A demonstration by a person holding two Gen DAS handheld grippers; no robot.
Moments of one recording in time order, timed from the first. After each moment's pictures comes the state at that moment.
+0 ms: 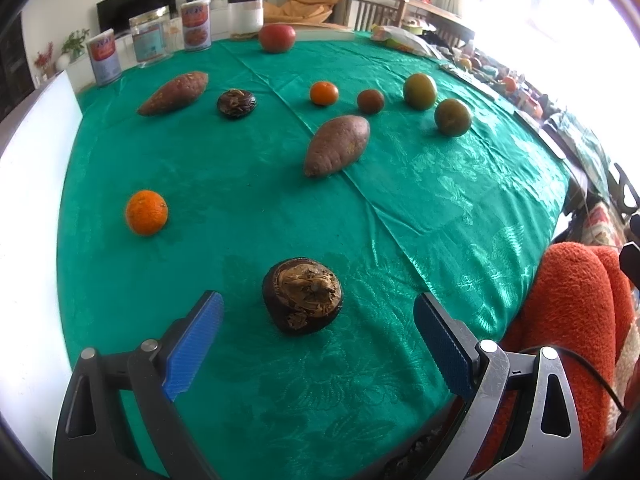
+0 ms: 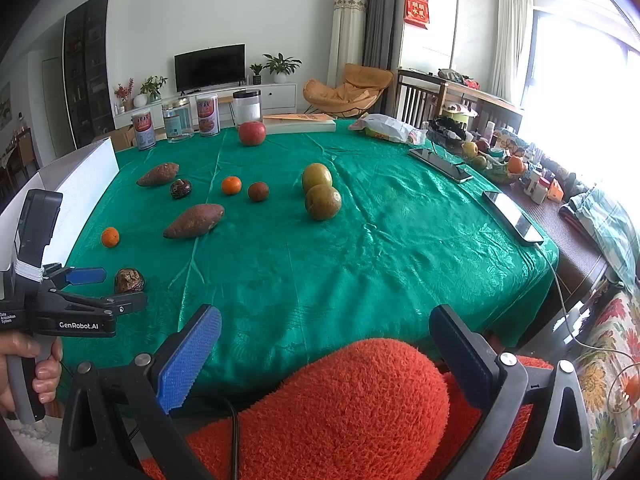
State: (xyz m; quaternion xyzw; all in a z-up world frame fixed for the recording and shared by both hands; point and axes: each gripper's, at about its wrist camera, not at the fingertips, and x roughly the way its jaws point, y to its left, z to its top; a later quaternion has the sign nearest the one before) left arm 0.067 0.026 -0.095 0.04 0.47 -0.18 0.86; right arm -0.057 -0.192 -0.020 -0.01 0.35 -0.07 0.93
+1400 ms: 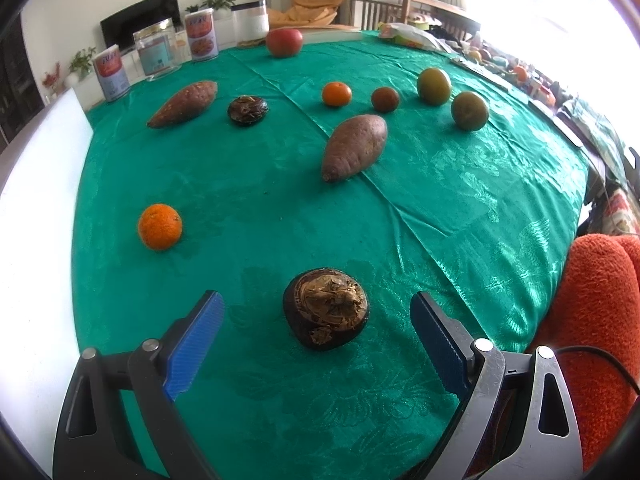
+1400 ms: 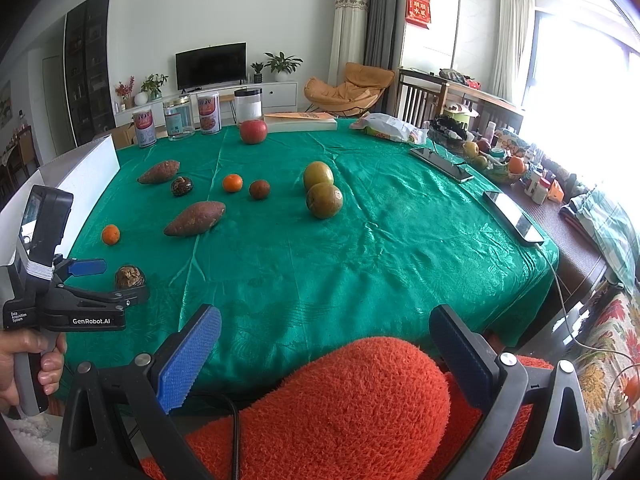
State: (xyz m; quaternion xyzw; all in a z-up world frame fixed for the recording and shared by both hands) left arm 0.072 0.023 -0.101 0.08 0.46 -0.15 0.87; right arm -0.058 -0.190 -0.021 -0.01 0.35 -0.07 0.93
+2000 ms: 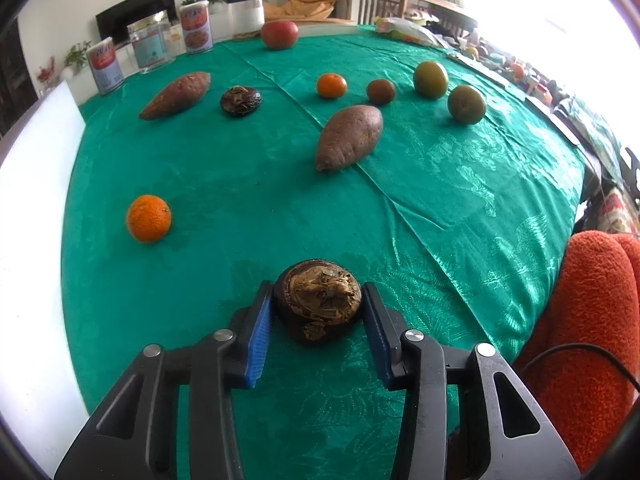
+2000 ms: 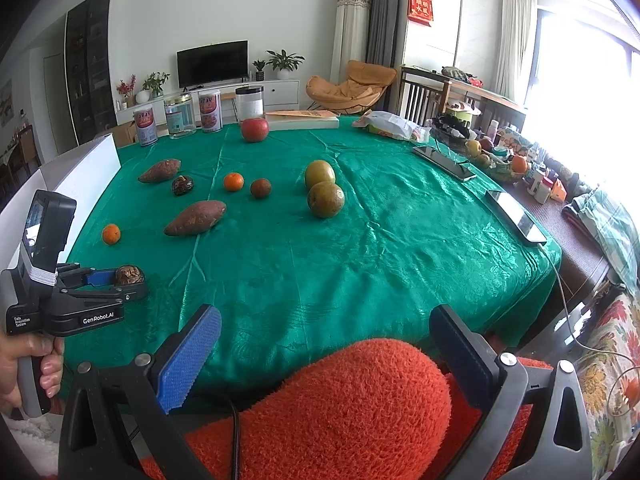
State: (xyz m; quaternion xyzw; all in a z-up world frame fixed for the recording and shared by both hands) left arm 0.072 0.023 -0.107 0.07 0.47 -0.16 0.87; right arm -0.049 -0.194 -0.018 0.00 0.36 -0.05 0.93
